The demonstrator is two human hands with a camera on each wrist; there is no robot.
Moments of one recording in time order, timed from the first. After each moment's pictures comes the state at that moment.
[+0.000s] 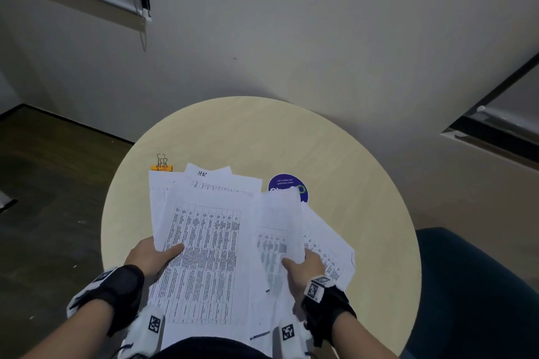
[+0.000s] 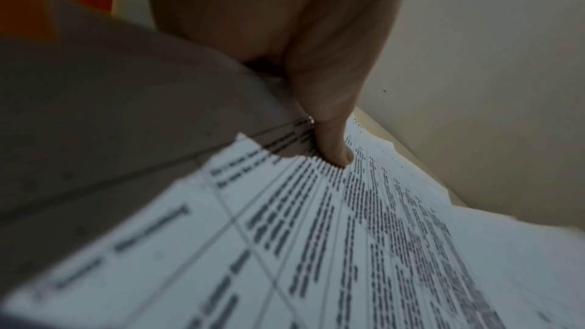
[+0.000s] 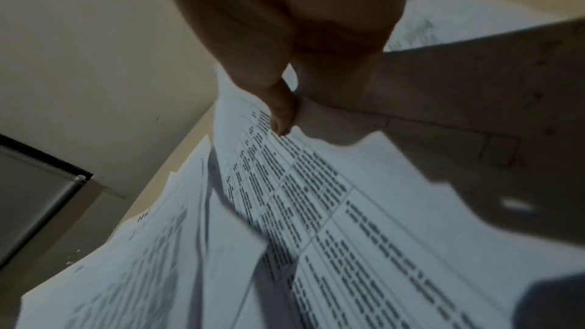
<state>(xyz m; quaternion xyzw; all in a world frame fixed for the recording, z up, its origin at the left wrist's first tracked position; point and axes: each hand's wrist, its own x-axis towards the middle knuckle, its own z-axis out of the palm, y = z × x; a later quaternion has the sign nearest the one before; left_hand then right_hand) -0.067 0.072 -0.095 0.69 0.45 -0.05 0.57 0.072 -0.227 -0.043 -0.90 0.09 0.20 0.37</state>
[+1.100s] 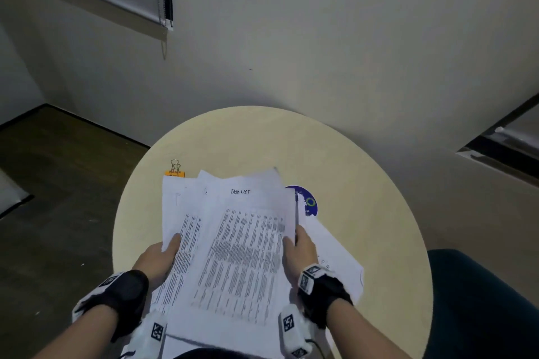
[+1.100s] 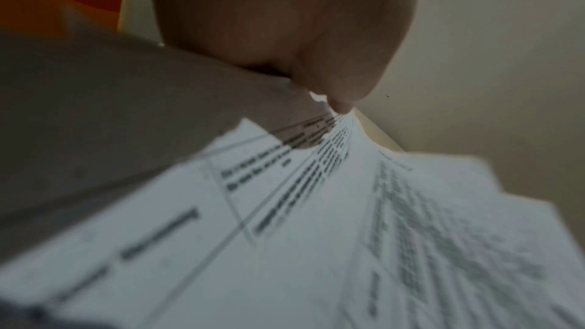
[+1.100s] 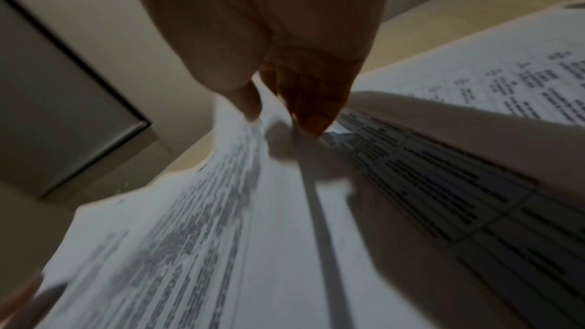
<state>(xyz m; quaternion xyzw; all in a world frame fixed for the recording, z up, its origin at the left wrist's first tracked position) -0.066 0.069 -0.083 0.69 0.46 -0.07 0.56 0.099 -0.177 -0.006 -0.91 -0.08 0.21 0.35</state>
